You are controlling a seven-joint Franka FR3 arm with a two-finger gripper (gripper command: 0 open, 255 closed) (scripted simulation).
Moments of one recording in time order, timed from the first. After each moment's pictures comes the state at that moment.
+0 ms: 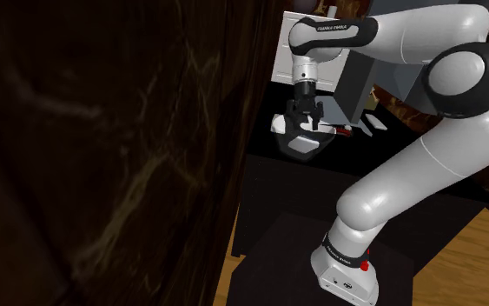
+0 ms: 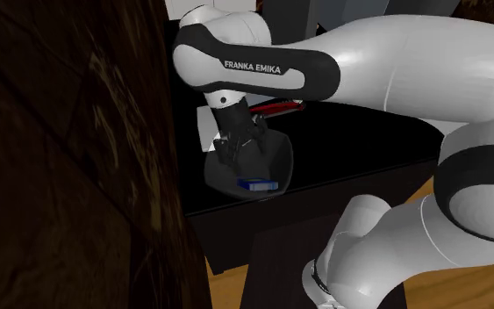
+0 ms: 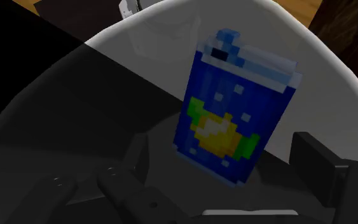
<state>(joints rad) -0.25 -0.37 -0.21 -2.12 0.04 1.24 0.10</state>
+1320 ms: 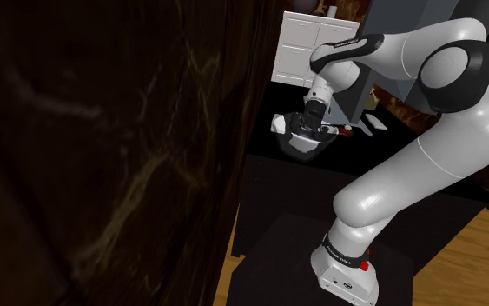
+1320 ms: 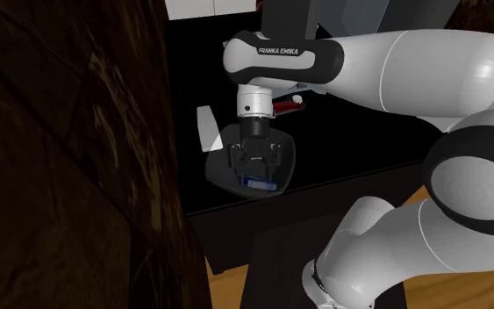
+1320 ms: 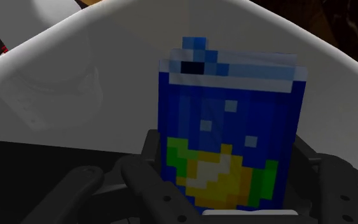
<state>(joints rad) -0.39 -0.36 -0.37 -2.32 0.36 1.28 0.24</state>
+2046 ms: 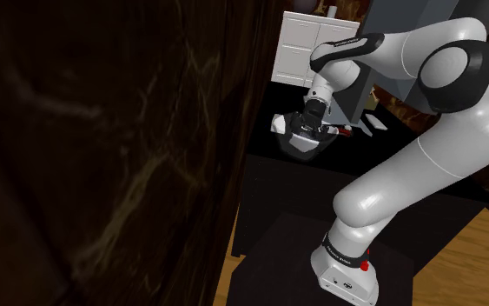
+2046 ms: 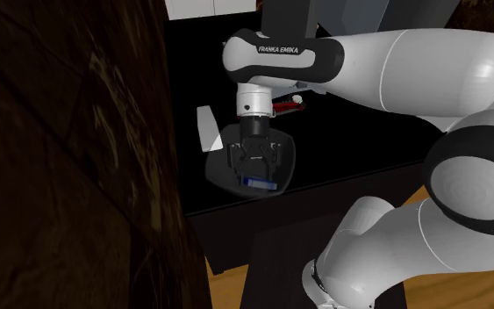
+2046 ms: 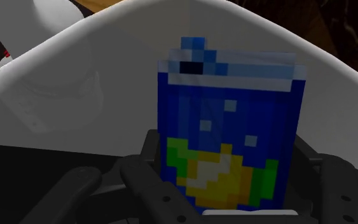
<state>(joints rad) -0.39 -0.36 -0.36 -2.31 0.36 1.27 0.25</state>
